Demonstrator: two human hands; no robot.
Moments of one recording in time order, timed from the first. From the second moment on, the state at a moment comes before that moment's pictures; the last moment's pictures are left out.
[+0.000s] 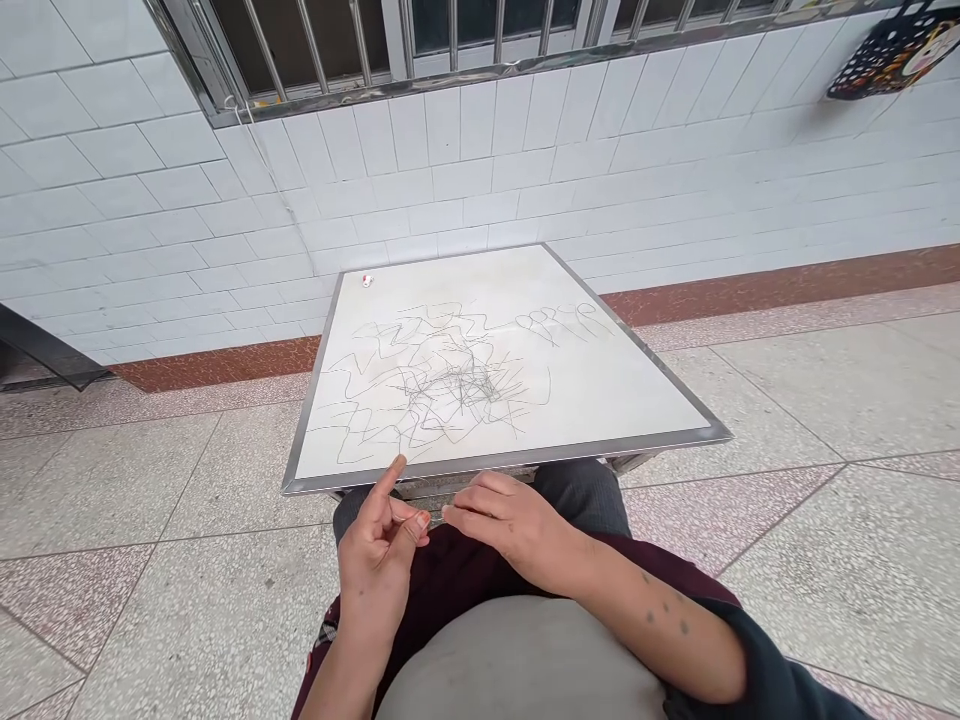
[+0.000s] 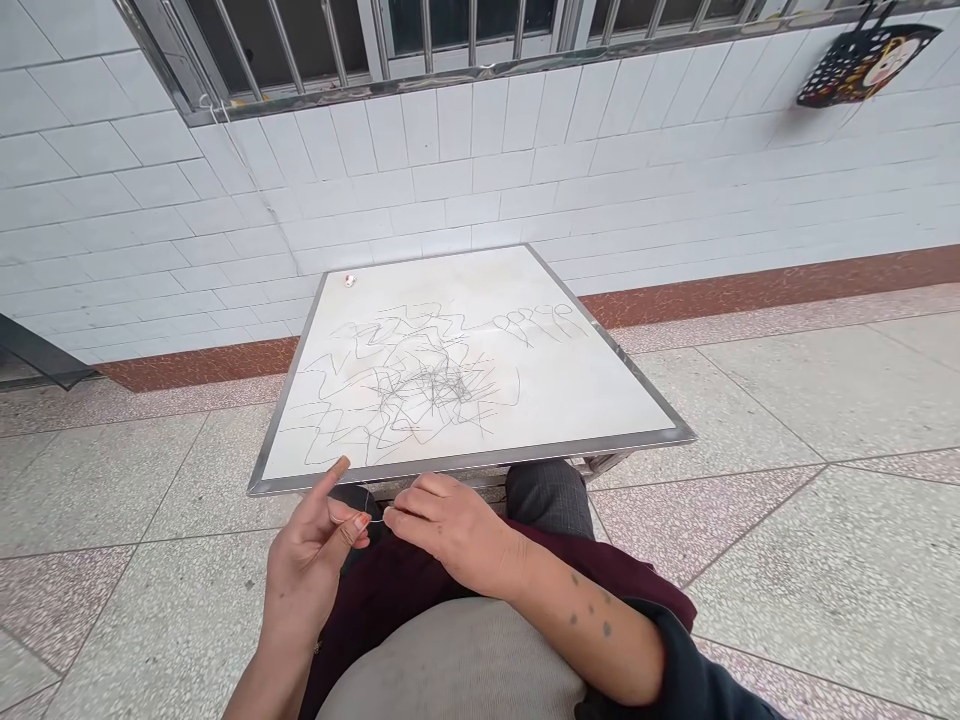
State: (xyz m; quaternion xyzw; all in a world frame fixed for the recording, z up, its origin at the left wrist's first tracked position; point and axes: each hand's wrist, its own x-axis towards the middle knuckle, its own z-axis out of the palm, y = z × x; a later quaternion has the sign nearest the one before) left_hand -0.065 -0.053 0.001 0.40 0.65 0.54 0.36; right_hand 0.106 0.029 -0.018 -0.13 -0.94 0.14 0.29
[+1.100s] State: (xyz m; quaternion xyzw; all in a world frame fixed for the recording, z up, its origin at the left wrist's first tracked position) left_hand -0.038 -0.052 -0.001 0.41 0.62 0.56 0.37; right_hand 0.098 0.021 -0.018 -0.27 -0.58 0.66 0.40
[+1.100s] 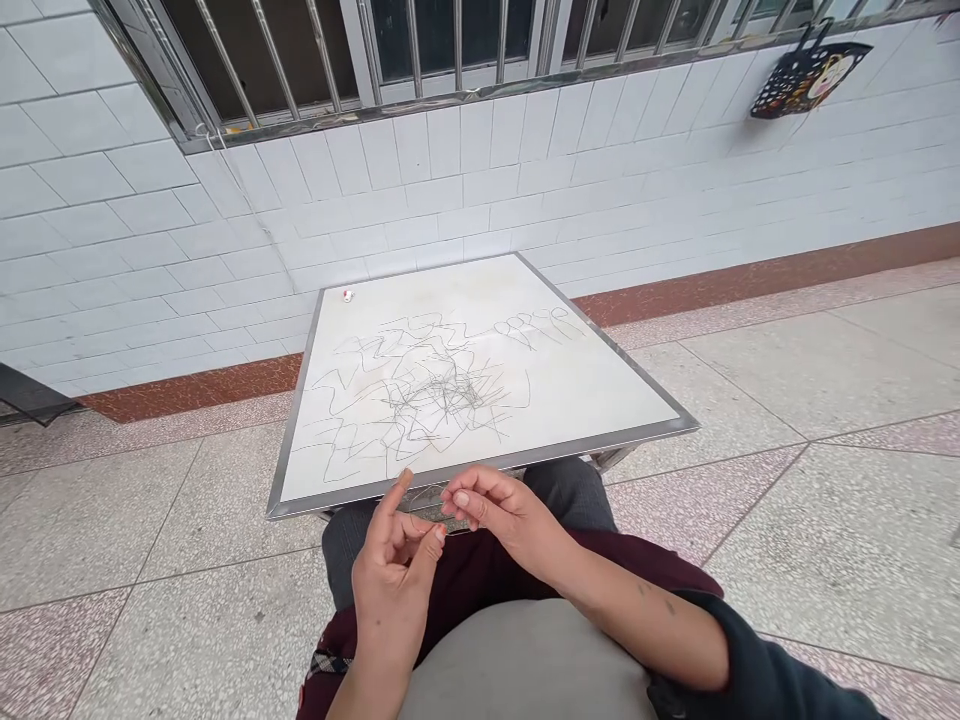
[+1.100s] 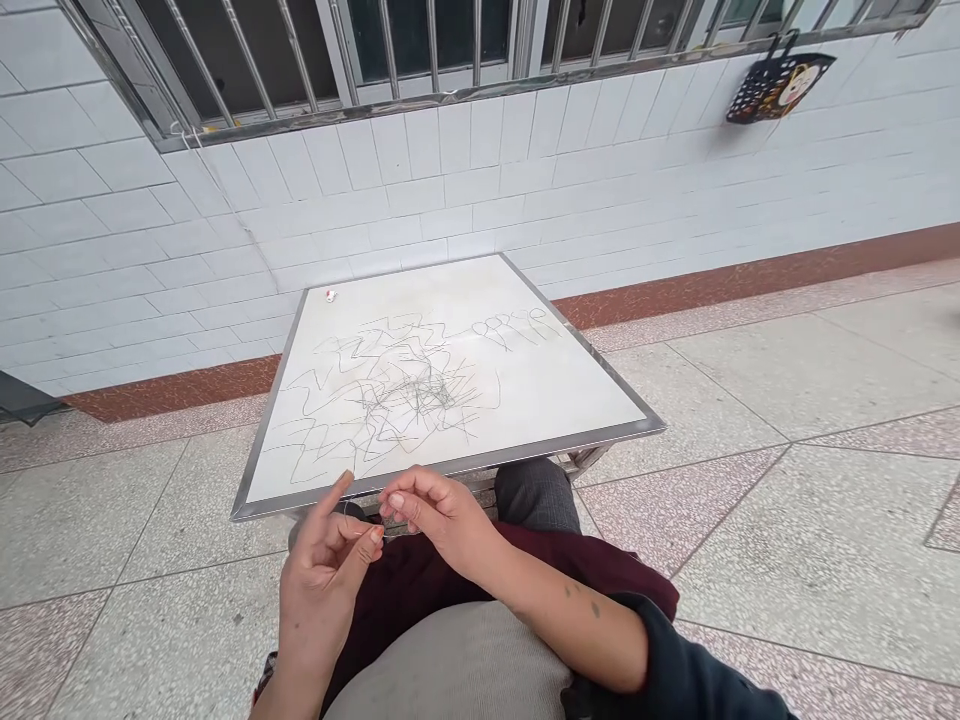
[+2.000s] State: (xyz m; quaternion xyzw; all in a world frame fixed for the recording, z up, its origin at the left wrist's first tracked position) left_hand -0.035 -0.051 -0.008 0.39 0.59 0.54 0.44; right_hand 0.098 0.023 -0.034 -0.22 -0.50 0.73 0.41
